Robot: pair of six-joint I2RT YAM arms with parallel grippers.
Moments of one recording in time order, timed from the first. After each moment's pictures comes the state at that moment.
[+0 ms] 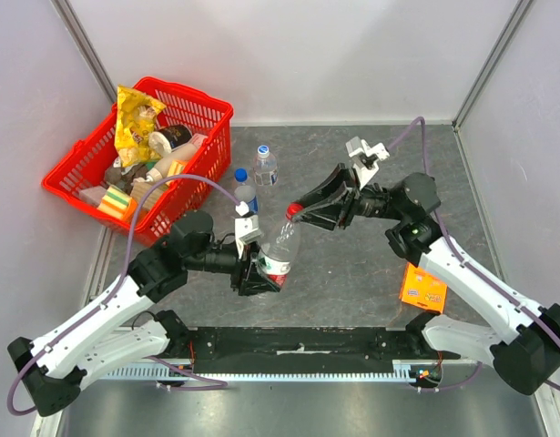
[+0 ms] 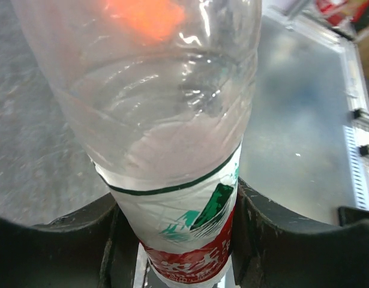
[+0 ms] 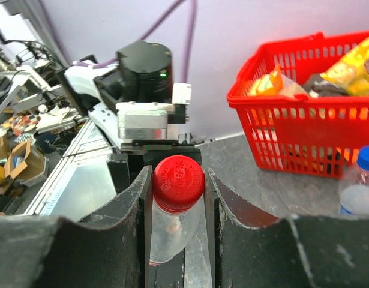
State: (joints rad) left arm -0.80 0.80 0.81 -0.42 0.67 -0.10; right arm 0.60 1.11 0.92 0.53 -0.89 0.58
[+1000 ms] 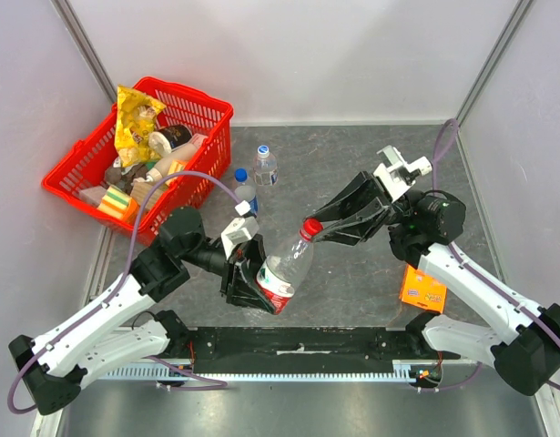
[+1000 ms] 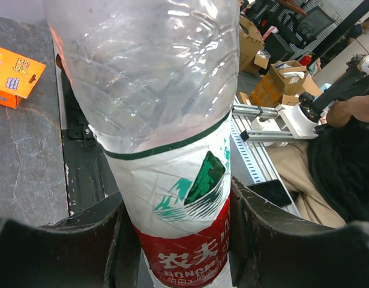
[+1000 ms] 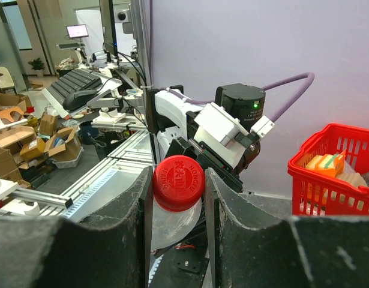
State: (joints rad) left arm -0.81 0.81 0.82 -0.07 1.15 -0.39; right arm 0.61 1.09 0.90 1.15 -1.06 0.92
